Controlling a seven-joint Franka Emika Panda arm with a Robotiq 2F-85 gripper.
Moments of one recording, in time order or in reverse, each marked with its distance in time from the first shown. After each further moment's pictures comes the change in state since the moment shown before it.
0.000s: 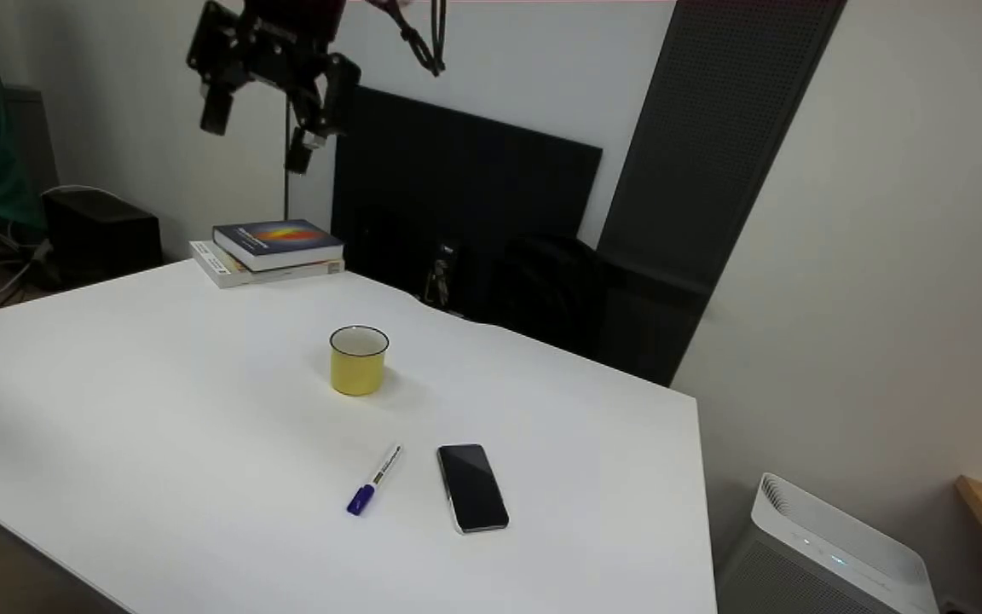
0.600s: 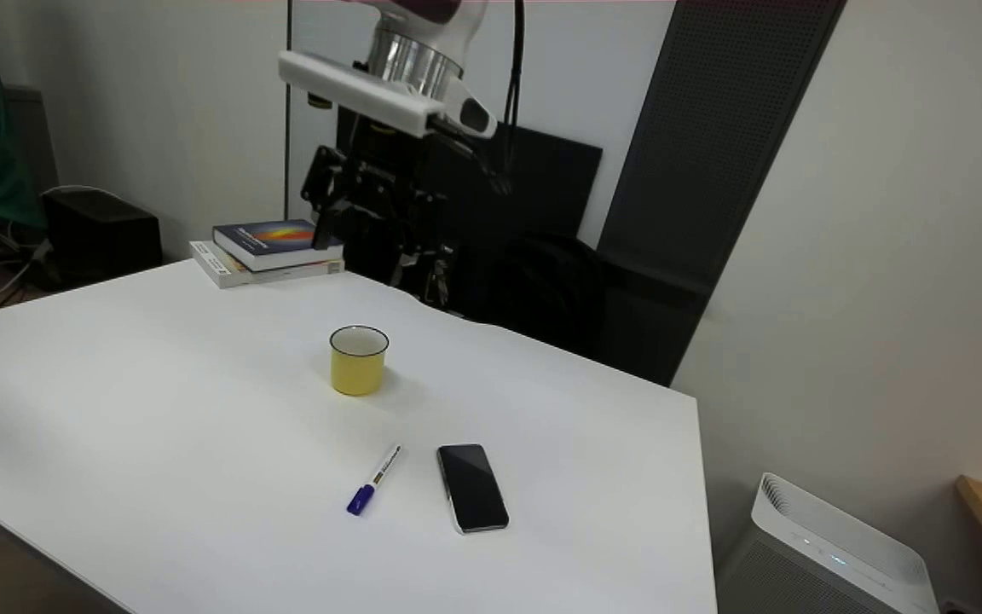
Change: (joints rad) arm -0.075 0.237 -0.064 -0.011 -0.051 0.264 -0.097
